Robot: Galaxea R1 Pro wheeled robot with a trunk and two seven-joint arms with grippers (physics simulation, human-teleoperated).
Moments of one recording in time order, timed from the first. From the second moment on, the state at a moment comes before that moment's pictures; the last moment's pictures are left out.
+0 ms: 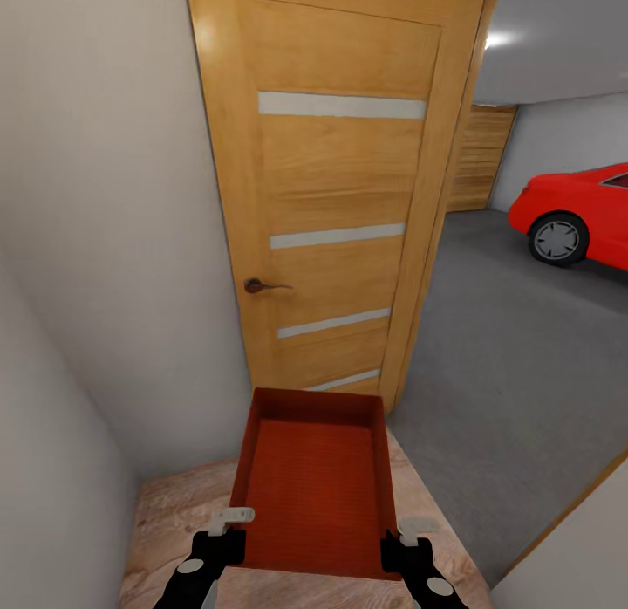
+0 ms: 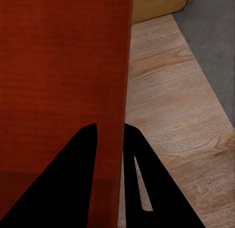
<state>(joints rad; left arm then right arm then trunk) -0.26 -0.11 -0.01 -0.80 -0.03 0.21 0.09 -0.38 0.04 0.20 -0.44 -0.15 -0.13 -0.08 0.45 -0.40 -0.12</state>
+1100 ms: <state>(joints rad) -0.26 -0.11 -0.01 -0.80 -0.03 0.21 0.09 -0.38 0.04 0.20 -0.44 -0.16 -0.13 -0.08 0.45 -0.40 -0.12</state>
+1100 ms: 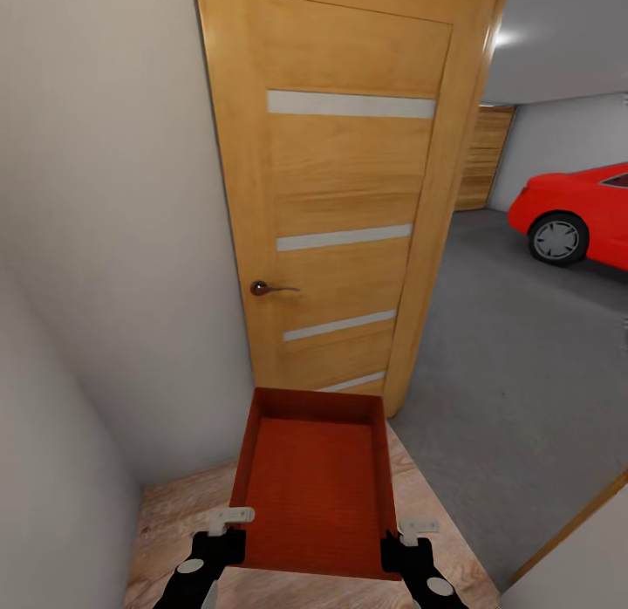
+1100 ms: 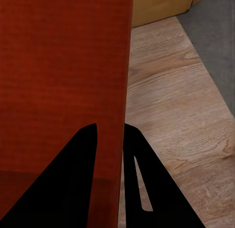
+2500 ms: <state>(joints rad) -0.26 -0.11 -0.01 -0.80 -0.03 0.21 0.09 -0.38 0.04 0.20 -0.44 -0.15 -0.13 -0.08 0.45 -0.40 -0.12</state>
